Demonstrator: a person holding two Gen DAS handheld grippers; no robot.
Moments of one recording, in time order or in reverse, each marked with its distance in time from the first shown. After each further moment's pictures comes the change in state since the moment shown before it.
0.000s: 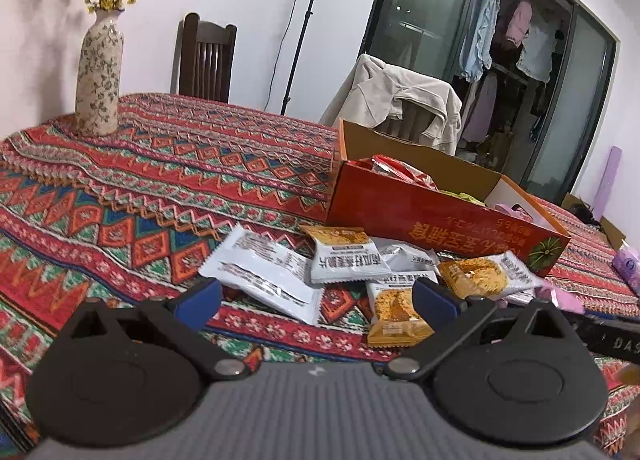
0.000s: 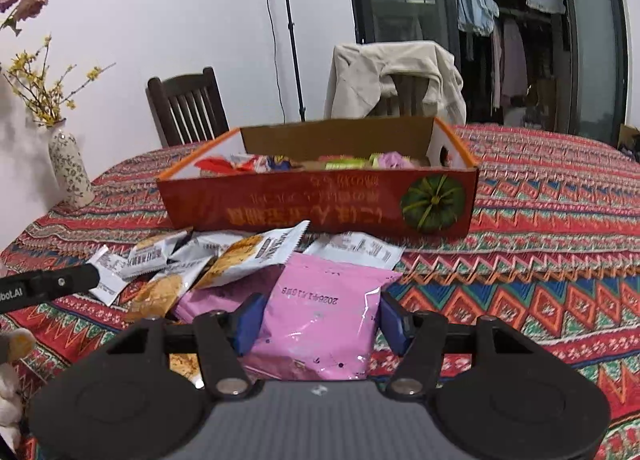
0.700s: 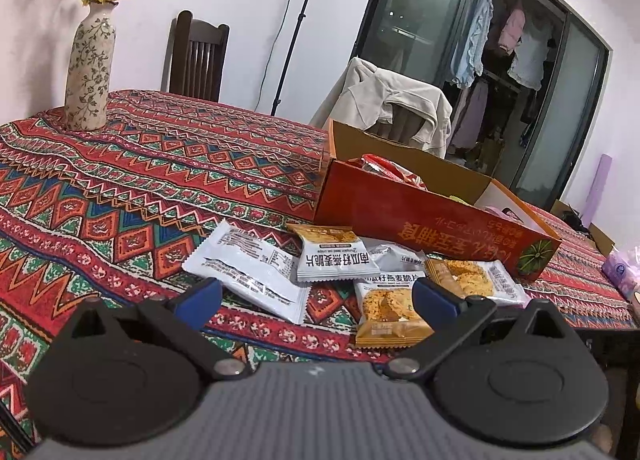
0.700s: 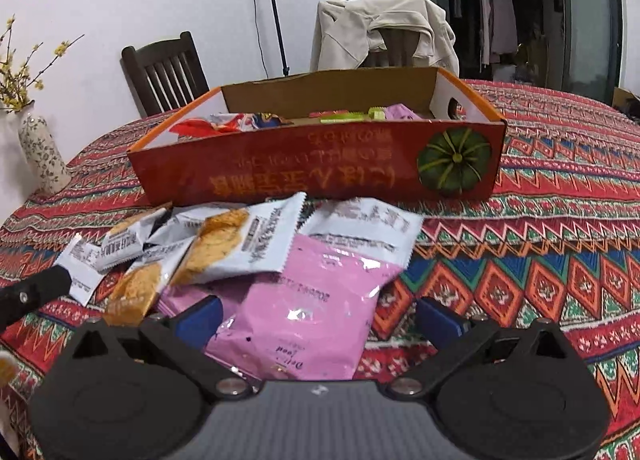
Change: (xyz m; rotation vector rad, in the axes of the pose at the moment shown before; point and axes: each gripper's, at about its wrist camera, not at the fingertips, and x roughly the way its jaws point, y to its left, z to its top) left arm 0.008 -0.002 -0.006 -0.025 -0.008 -0.046; right arm 0.047 0.010 0.001 0.049 0.144 -0.031
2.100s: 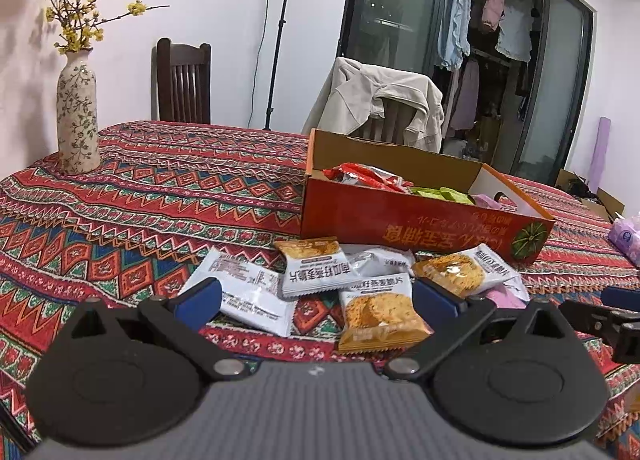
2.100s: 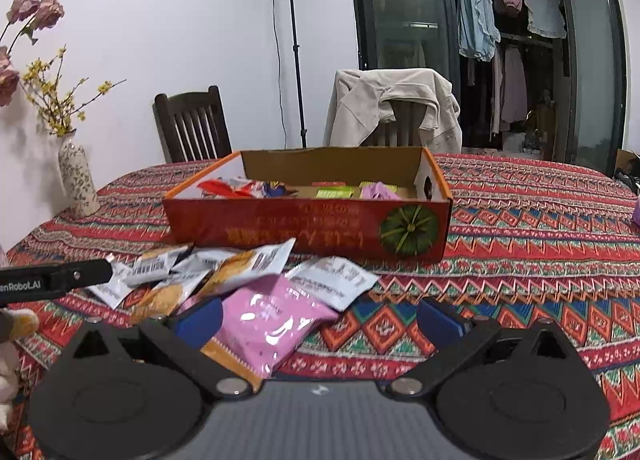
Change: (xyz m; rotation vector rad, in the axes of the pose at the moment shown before) left arm -0.014 -0.028 0.011 0.127 -0.003 0.037; right arm -0.074 -0.022 -0.012 -0.089 -0.197 0.026
